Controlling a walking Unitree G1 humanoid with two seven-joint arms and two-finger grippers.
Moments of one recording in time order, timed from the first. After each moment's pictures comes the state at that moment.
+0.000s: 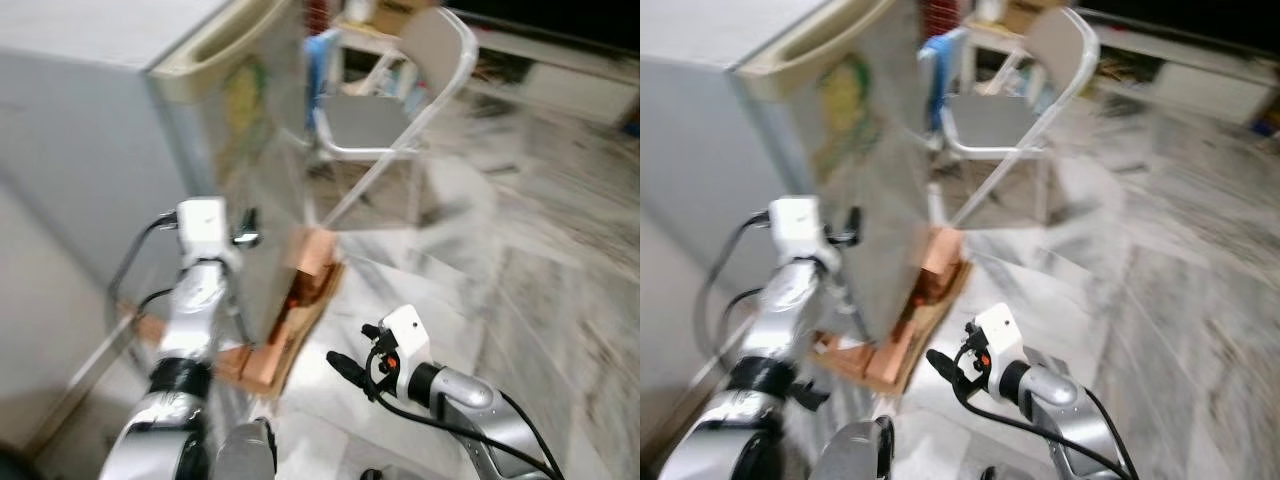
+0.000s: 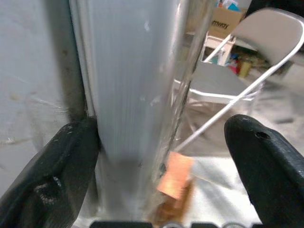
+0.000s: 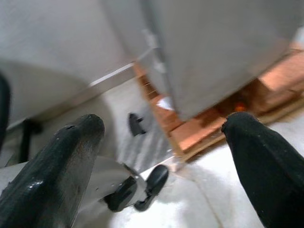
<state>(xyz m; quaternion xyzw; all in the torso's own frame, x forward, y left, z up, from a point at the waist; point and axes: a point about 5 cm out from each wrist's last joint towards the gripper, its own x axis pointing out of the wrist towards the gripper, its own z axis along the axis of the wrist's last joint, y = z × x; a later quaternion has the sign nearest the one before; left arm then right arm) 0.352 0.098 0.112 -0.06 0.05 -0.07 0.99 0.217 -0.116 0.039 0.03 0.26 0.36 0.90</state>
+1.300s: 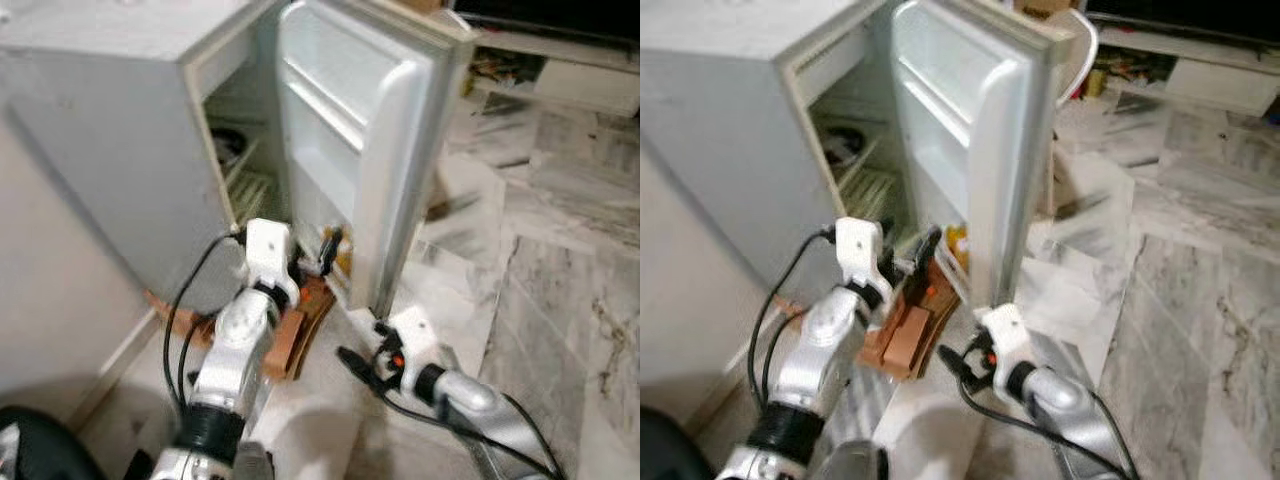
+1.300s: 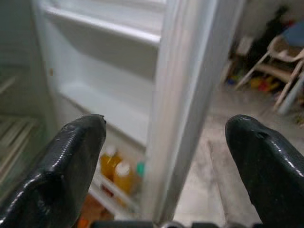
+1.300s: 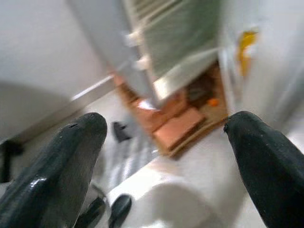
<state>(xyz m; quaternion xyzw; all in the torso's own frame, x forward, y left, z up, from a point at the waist) 0.290 0.075 0.094 -0.07 0.01 -0.21 0.97 0.220 -0.132 0.038 0.02 0.23 0.29 0.93</state>
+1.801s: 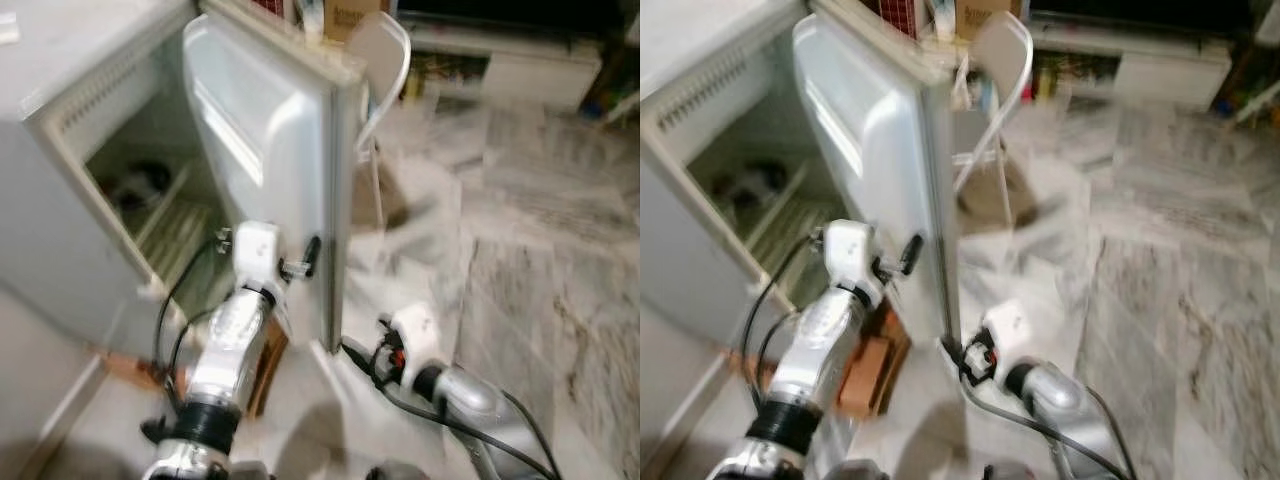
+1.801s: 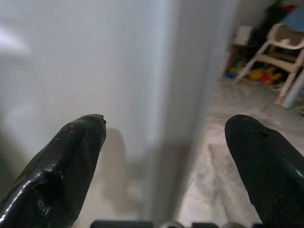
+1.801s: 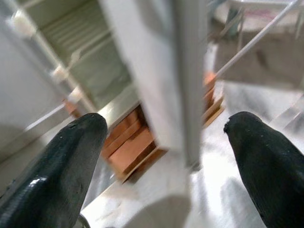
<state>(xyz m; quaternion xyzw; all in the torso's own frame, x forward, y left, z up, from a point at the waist) 0.306 0.073 0.098 -0.04 0.01 -0.20 0.98 0.224 -0.125 0.042 0.02 0.21 0.29 0.93</state>
